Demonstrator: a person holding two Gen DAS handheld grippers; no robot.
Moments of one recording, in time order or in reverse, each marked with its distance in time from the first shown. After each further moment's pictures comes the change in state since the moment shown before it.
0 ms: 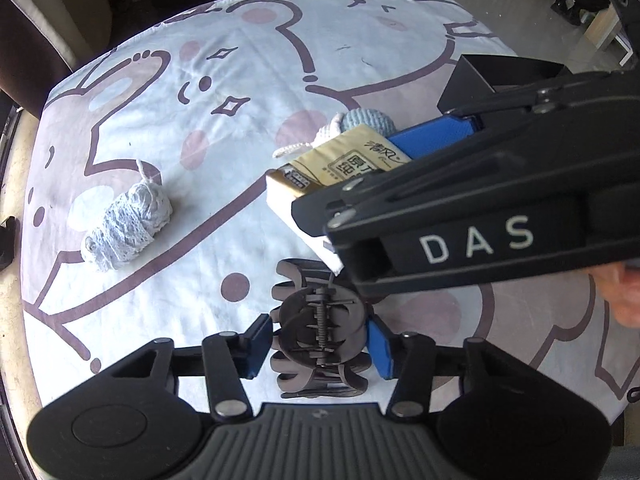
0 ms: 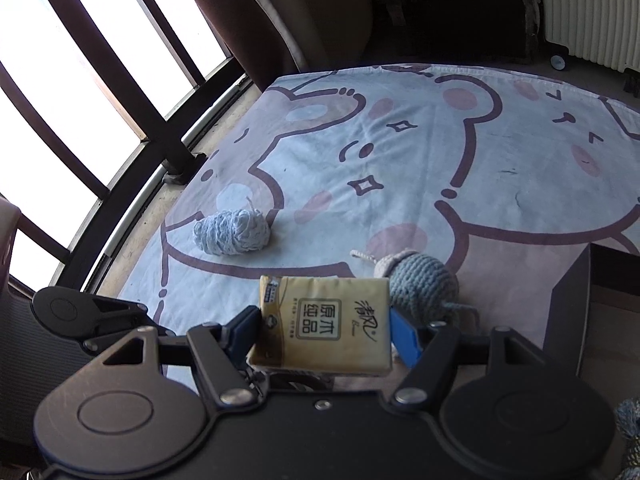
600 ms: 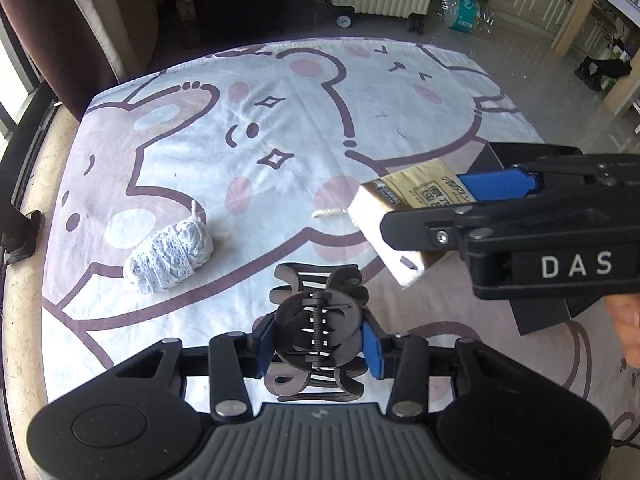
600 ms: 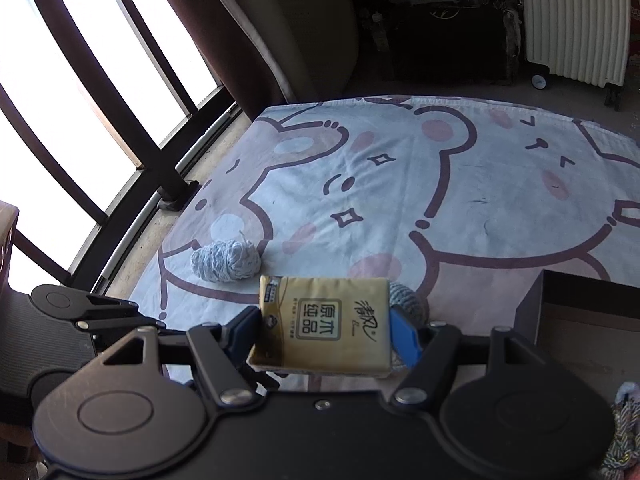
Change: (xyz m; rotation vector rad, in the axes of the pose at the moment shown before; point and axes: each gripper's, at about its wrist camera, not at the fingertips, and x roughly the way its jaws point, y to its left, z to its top) left arm -0.036 0.021 0.011 -0.153 -0.138 0.009; right arm -0.032 -0.006 0.009 0.013 -0.069 -0.037
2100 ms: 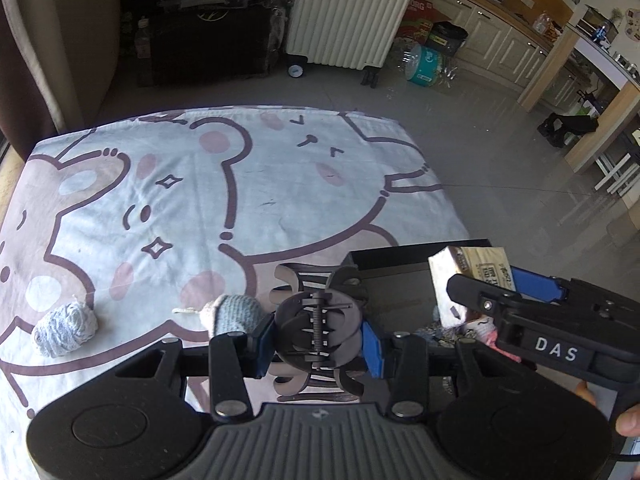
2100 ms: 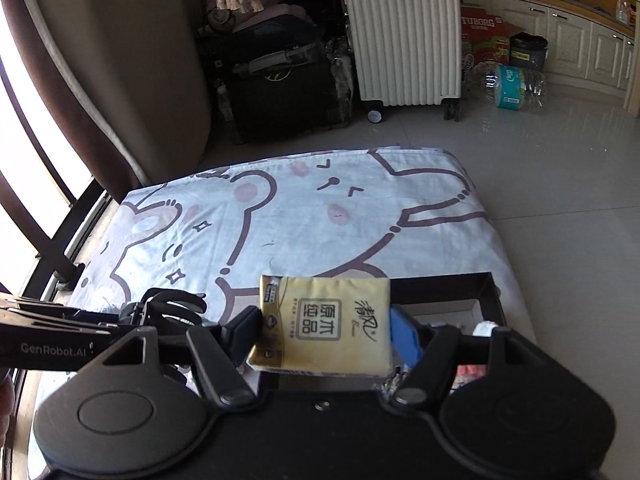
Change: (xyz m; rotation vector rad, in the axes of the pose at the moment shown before) left arm -0.025 -0.103 0.066 -0.064 -0.110 -0.149; right arm -0.112 -0.103 -0.026 0.204 -0.182 -0.329
